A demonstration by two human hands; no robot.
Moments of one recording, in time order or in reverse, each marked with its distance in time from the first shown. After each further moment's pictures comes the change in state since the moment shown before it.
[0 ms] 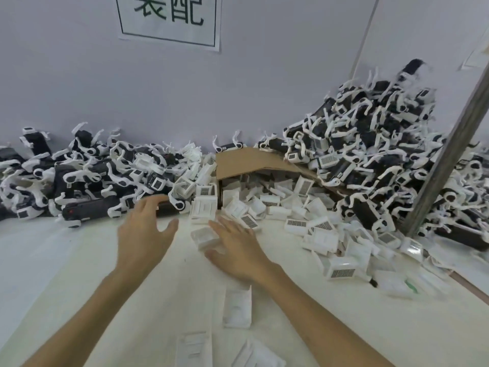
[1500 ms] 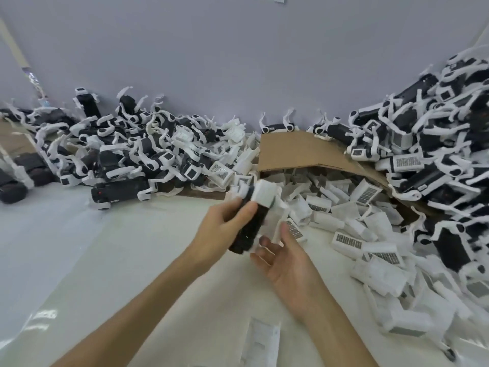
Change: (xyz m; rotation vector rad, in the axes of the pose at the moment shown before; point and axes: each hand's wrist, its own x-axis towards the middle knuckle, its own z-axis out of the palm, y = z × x) left_hand 0.022 0.036 0.049 -0.960 -0.381 -0.119; right_hand 0.000 0.001 -0.025 1.984 -0.033 0.488
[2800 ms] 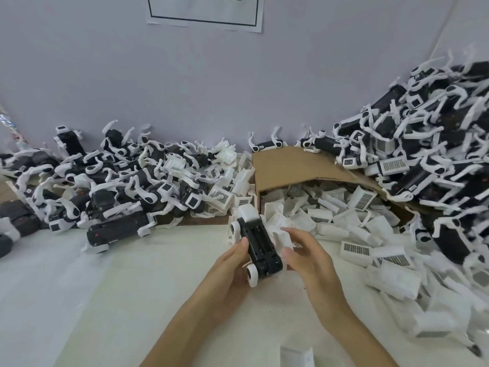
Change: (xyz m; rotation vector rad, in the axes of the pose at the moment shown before) left_hand -0.001 -0.038 -0.015 -0.493 -0.250 -0.298; right_hand -0.007 0.000 -0.002 -0.794 0.109 -0.582
